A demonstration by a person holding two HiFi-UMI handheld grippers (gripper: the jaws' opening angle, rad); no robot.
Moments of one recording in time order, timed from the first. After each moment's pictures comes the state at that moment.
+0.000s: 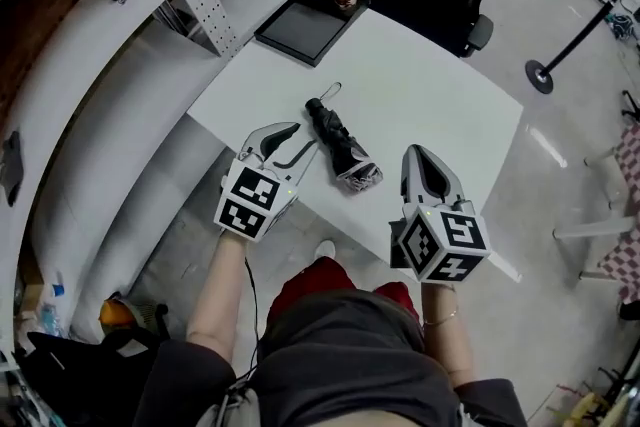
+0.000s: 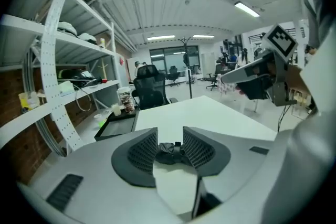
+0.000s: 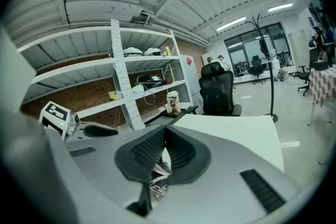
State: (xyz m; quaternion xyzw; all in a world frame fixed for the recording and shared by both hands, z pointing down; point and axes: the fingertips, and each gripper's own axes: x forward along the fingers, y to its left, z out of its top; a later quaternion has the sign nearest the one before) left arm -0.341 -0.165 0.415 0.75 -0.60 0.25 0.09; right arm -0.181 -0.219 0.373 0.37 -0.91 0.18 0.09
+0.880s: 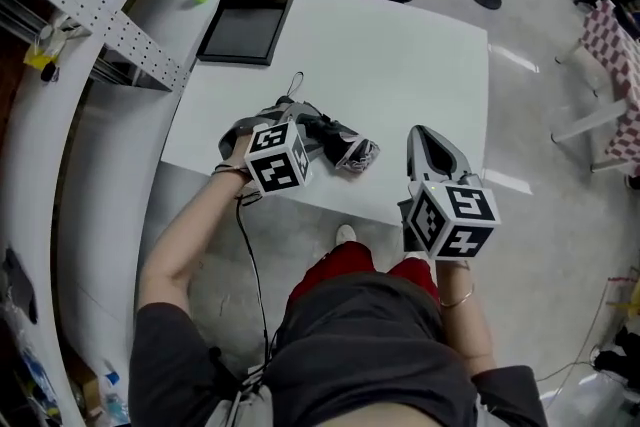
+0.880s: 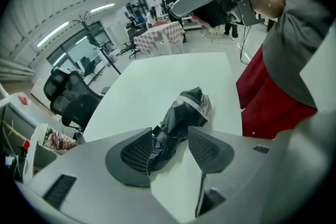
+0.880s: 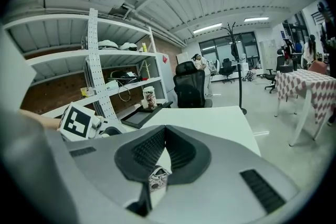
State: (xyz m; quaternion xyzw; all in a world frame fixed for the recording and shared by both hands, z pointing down) left arm -0.311 -0.204 0.529 0.82 -0.18 0.55 -0.06; right arm -0.161 -0.210 0.407 0.51 -0.83 0.20 0.11
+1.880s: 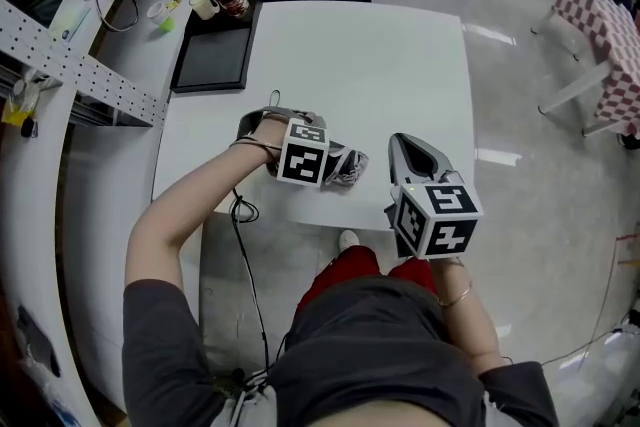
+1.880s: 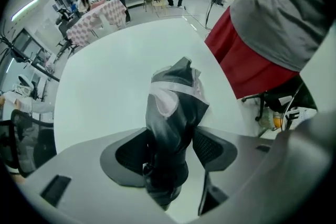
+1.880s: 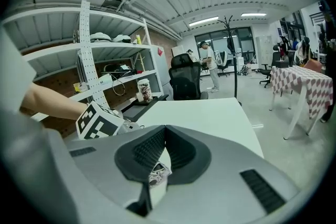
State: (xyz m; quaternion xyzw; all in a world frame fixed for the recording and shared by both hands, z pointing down) left arm -0.292 -0.208 0.595 0.73 0.11 0.67 -0.12; right arm -0.165 -0.218 0.434 0.53 -0.80 0.23 0.14
